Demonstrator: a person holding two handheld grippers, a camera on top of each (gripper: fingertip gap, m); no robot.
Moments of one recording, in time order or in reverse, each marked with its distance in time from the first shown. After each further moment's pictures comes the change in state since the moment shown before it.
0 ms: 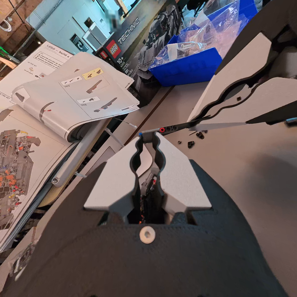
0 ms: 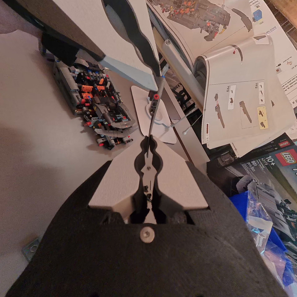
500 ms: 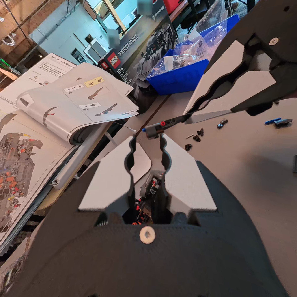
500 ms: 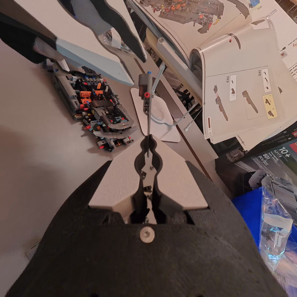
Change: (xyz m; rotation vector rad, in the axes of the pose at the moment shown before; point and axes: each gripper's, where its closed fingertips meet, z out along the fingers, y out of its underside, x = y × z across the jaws) left arm -0.001 -0.002 -0.012 0.072 0.018 -0.003; right arm 0.009 0.006 0.000 0.024 -0.022 0.099
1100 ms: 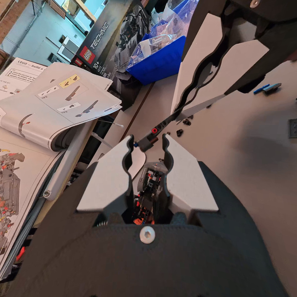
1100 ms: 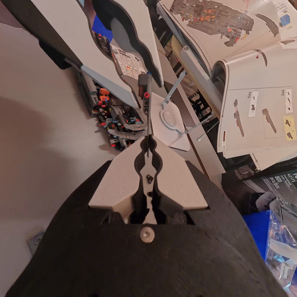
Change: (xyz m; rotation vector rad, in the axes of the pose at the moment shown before) left arm 0.022 0.021 0.005 -0.046 0.113 0.139; right arm -0.023 -0.002 0.005 0.026 -0.102 -0.100
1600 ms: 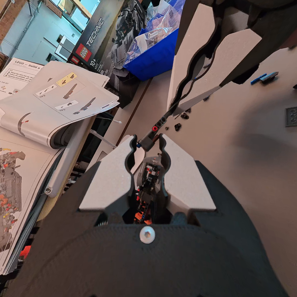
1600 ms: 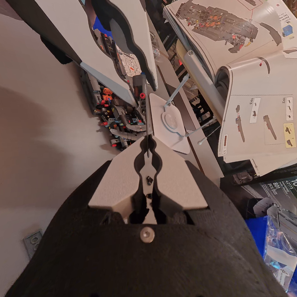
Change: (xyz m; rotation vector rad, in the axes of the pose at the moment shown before) left arm 0.006 0.007 -0.007 -0.016 0.007 0.032; right arm -0.005 -0.002 0.001 0.014 -0.014 -0.042
